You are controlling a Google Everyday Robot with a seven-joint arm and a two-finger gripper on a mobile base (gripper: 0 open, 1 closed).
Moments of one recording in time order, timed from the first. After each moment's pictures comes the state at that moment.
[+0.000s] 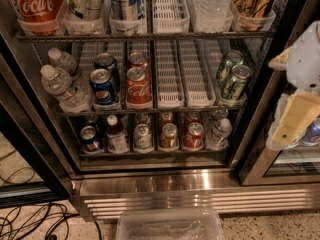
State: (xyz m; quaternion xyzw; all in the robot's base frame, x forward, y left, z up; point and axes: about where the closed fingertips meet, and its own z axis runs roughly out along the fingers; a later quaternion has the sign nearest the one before) arm 0.433 -0.218 0.950 -0.59 0.79 -0.03 0.17
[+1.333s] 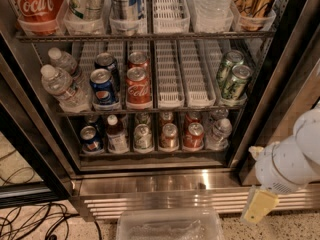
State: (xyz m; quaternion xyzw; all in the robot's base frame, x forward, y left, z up) arm 0.386 -0.229 0.729 -0.56 0.81 0.01 0.15
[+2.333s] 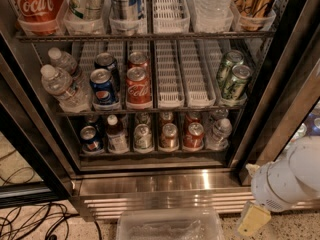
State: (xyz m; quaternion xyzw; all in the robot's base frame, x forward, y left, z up) arm 0.373 -0.231 0.670 -0.54 0.83 0.04 0.15
